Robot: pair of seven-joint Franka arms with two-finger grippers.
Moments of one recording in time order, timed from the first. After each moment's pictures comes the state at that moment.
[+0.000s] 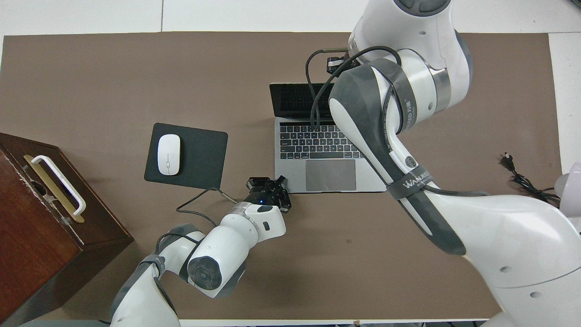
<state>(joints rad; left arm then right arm) -0.78 0.28 0.04 -2.48 -0.08 3.48 0.03 0.26 0.66 0.17 -1.00 -0.11 1.78 0.46</state>
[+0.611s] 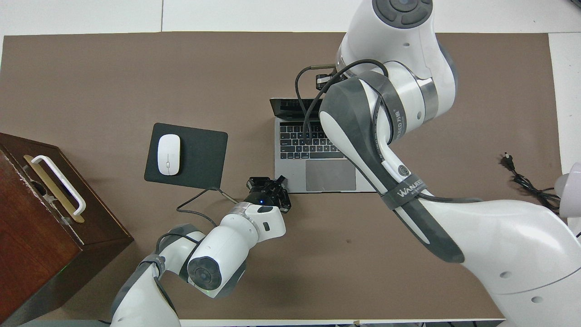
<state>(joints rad) -0.78 0.28 0.04 -2.48 -0.08 3.49 0.04 0.23 0.62 0.23 -1.11 -0.09 1.77 0.46</state>
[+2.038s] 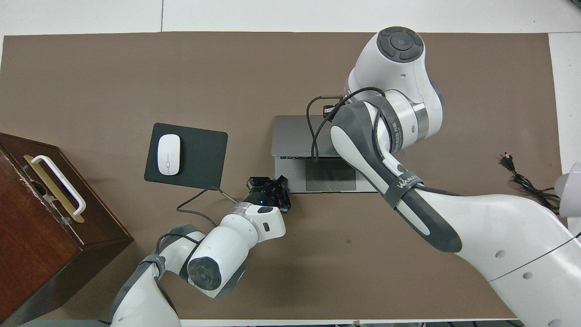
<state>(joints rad) -0.78 0.28 0.04 -2.48 -0.08 3.49 0.05 0.16 0.59 0.25 -1.41 -0.02 1.93 0.45</state>
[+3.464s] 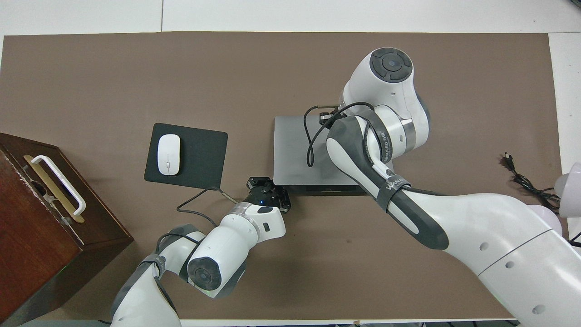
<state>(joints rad) -0.78 0.29 0.04 -2.48 -0.08 3.50 0.06 0.16 0.60 0.25 -1.50 -0.02 2.07 0.45</state>
